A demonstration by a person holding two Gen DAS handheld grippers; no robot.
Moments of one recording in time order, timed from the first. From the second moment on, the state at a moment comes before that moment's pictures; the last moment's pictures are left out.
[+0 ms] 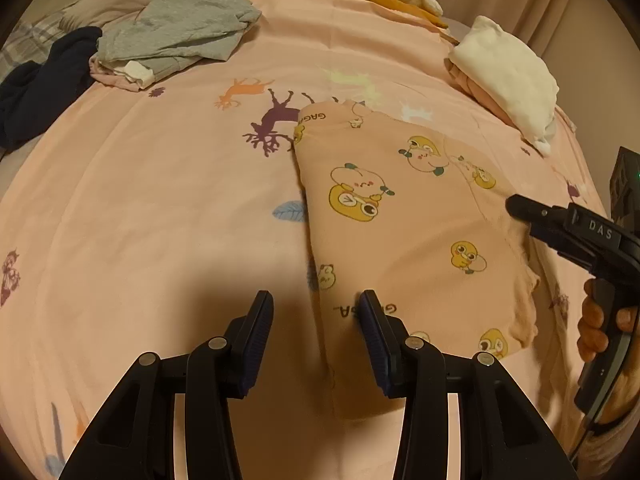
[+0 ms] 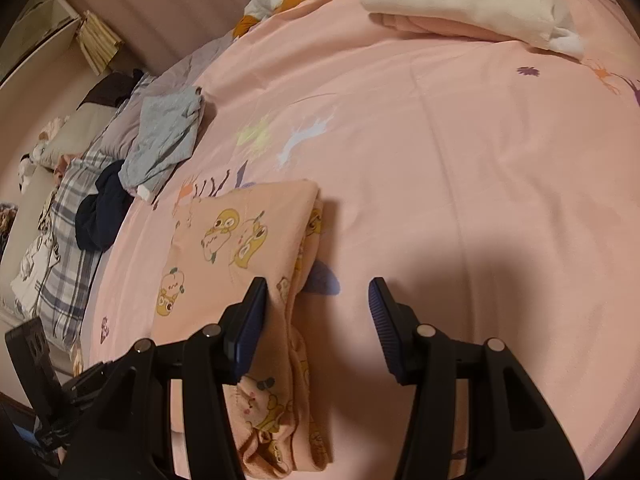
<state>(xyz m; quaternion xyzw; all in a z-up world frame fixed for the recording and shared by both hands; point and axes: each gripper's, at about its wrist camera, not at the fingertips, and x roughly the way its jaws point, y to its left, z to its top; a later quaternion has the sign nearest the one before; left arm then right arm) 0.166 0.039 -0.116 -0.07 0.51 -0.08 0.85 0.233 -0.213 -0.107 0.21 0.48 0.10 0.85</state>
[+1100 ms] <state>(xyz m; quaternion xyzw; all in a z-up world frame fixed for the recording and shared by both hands) 0.153 0.012 -0.122 -0.06 0.52 -0.12 0.84 0.244 -0.186 -0.116 0.19 0.50 0.13 0.83</state>
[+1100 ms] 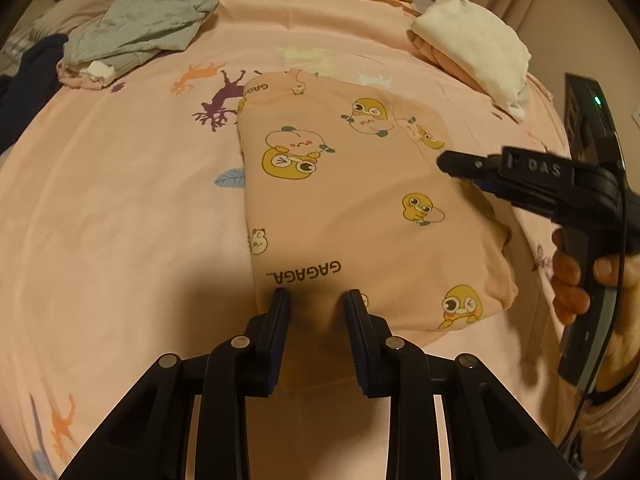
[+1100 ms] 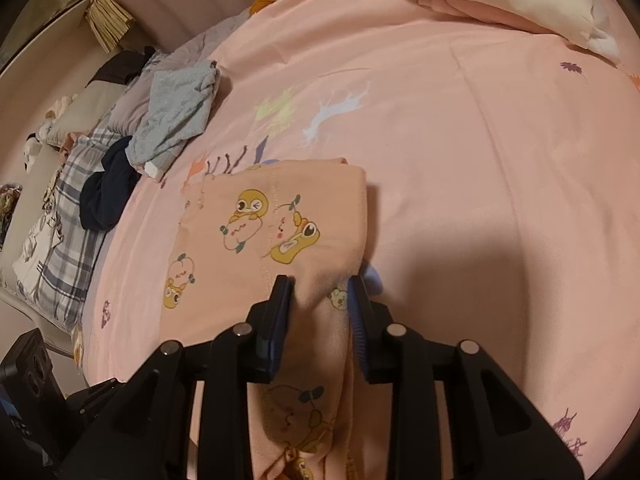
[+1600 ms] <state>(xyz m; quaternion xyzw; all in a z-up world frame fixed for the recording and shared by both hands) 0.159 0.014 -0.116 -0.07 0.51 -0.10 0.85 0.182 -0.161 -0.100 0.11 0.47 0.22 0.85</state>
